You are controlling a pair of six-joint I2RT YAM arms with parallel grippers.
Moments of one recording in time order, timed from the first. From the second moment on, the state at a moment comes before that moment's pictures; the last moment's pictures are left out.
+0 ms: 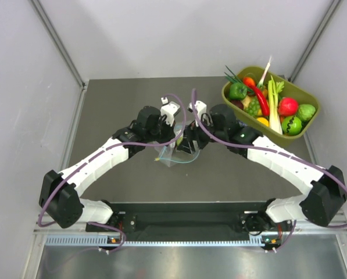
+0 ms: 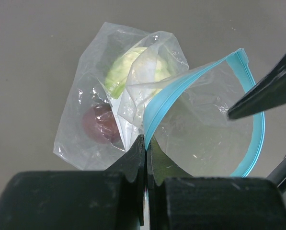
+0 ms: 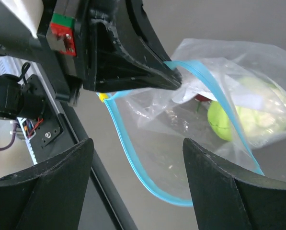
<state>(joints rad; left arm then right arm) -0.65 1.34 1.07 -0.32 0.12 -0.05 0.72 1.32 1.10 -0.30 -0.39 0.19</state>
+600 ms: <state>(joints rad) -0.64 1.34 1.07 -0.32 0.13 -0.05 0.75 1.57 1.10 -0.19 -0.25 0.21</state>
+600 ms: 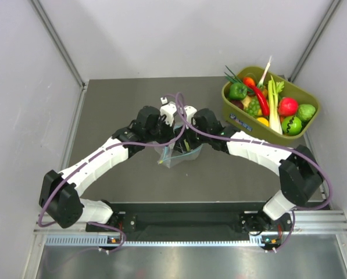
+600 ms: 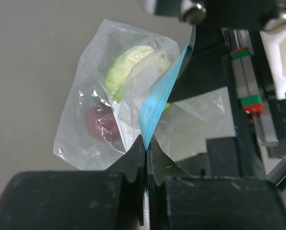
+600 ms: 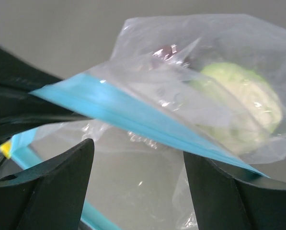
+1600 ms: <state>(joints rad) -0.64 1.35 1.07 -0.33 0.15 -0.05 0.79 1.56 1.06 -0.12 -0.19 0.16</state>
